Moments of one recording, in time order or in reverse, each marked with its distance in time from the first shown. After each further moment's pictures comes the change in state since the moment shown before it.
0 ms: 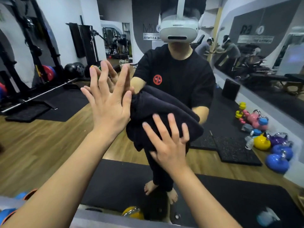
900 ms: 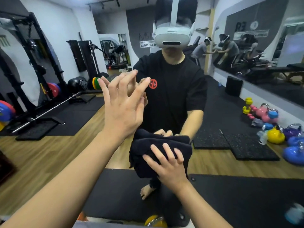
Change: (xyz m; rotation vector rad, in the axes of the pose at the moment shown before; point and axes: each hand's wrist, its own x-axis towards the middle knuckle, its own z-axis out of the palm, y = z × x) left_hand 0.029 -0.062 -0.025 0.086 0.116 0.440; right_hand -0.057 -0.096 0.067 -0.022 0.001 -0.143
